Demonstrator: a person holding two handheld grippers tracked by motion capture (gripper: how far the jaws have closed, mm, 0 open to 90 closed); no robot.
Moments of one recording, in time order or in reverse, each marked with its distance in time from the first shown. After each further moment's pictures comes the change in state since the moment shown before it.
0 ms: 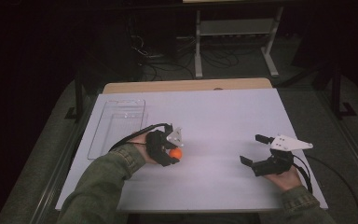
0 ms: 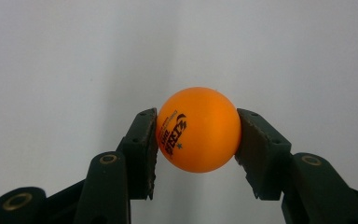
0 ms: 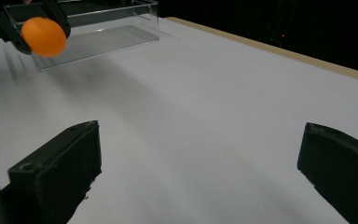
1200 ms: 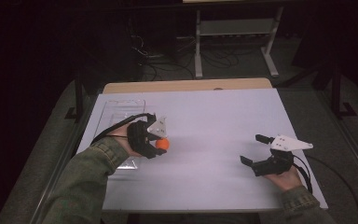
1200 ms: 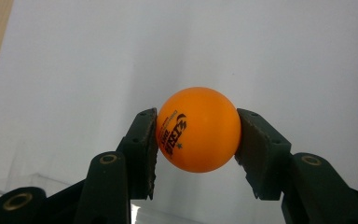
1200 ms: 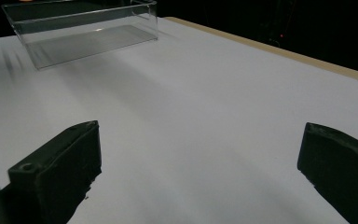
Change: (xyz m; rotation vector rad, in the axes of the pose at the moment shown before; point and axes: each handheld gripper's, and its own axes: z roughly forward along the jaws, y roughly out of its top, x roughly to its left) left arm 0.005 -0.014 -0.055 -0.018 0.082 -0.016; right arm 0.000 0.000 0.000 0.002 -0.005 0.000
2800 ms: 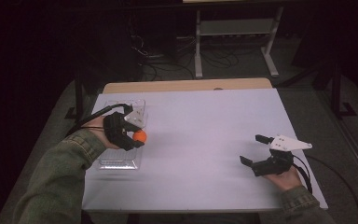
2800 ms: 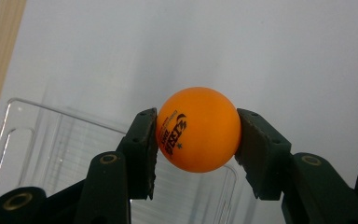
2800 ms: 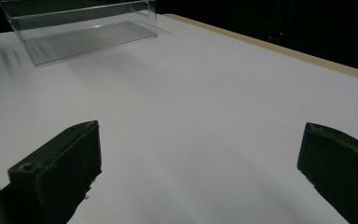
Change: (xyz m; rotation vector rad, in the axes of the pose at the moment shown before) left arm 0.024 -0.037 -0.036 0.104 0.024 -0.074; right arm 0.000 -0.001 0.001 0.010 -0.004 -0.005
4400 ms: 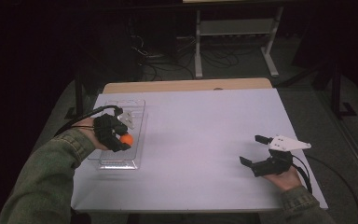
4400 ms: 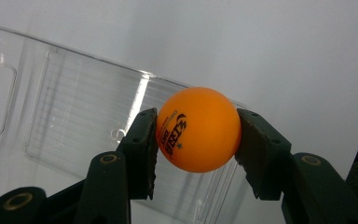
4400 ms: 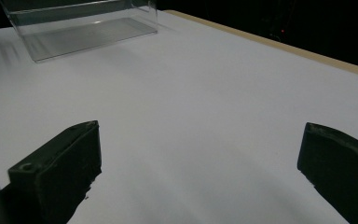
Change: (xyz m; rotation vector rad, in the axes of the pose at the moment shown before) left arm 0.012 -0.027 0.006 0.146 -0.031 -0.051; right arm 0.000 -0.001 0.001 0.015 0.002 -0.006
